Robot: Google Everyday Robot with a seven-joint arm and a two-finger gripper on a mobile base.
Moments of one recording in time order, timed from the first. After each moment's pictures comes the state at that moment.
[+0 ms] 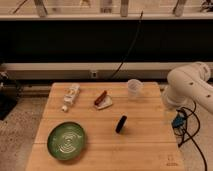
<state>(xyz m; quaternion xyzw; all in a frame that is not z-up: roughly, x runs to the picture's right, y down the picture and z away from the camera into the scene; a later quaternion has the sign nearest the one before) 0.292 0.110 0.681 -0.28 0.02 0.03 0.96</state>
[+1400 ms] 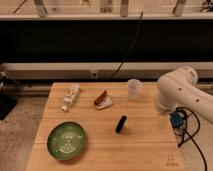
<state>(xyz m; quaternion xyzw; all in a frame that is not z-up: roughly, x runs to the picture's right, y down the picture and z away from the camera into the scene) 0.258 0.138 0.694 -0.30 0.02 -0.01 0.95</state>
